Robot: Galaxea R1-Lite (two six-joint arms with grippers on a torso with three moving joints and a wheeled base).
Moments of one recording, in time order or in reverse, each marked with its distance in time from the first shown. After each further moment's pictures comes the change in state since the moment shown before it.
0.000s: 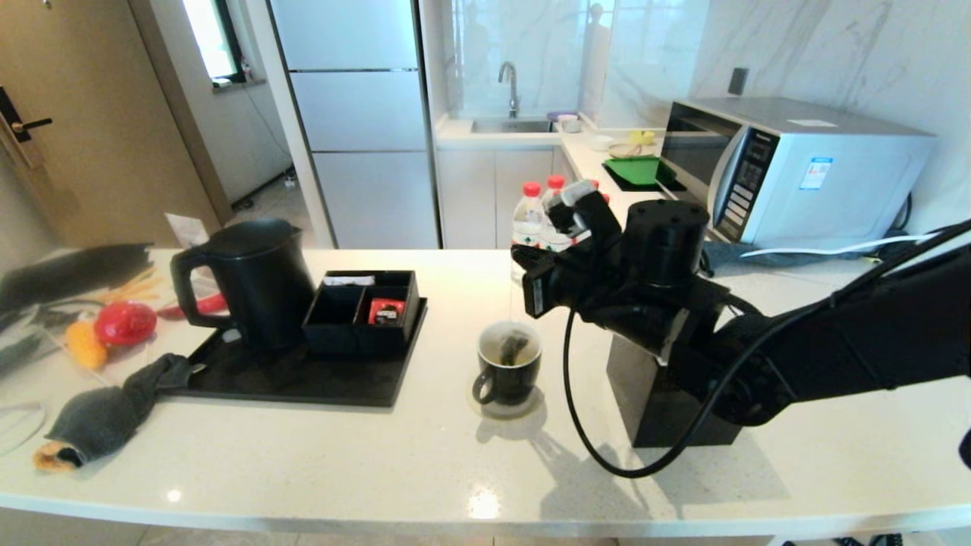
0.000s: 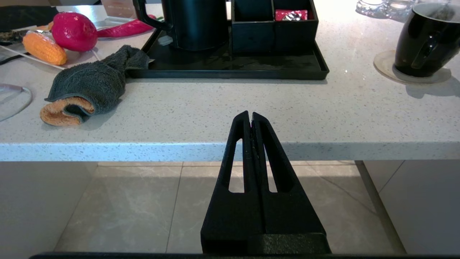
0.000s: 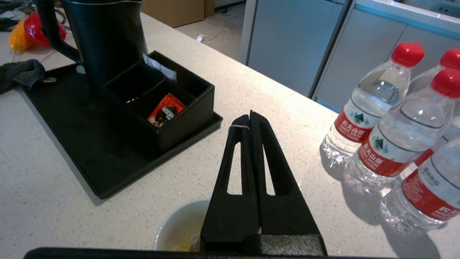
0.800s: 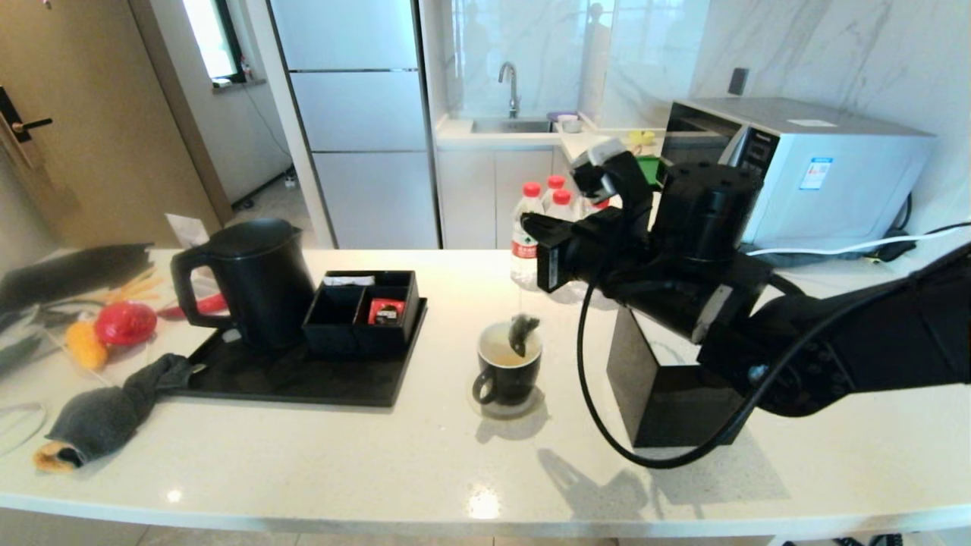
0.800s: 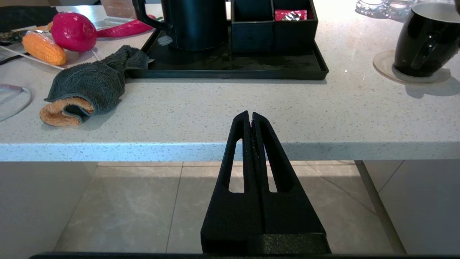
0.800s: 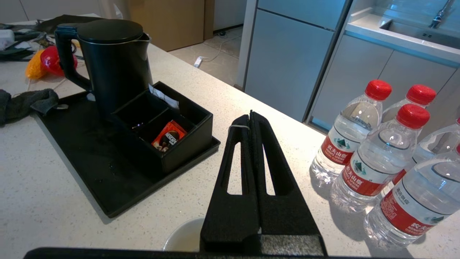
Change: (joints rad) left arm 0.000 0.000 0.000 0.000 0.000 0.000; right arm 0.000 -0.091 0.007 0.009 0.003 0.002
